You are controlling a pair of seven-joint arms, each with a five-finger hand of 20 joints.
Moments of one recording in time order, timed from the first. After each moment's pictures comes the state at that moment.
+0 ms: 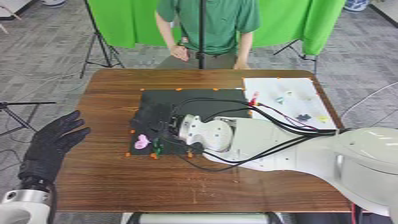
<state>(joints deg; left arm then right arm) 139.4 -47.4 -104.8 -124.8 38.2 19.4 17.2 -26.4 -73.6 -11.3 -72.5 -129.8 28.1 2.6</state>
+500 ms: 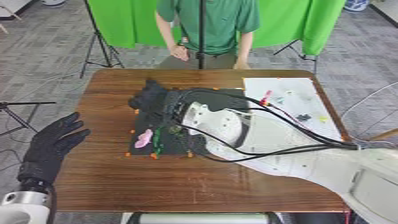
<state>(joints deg) 140.0 -48.2 -105.0 -124.8 38.3 19.3 16.9 -36.6 -66.6 9.8 -85.5 -133.9 16.2 1.7</state>
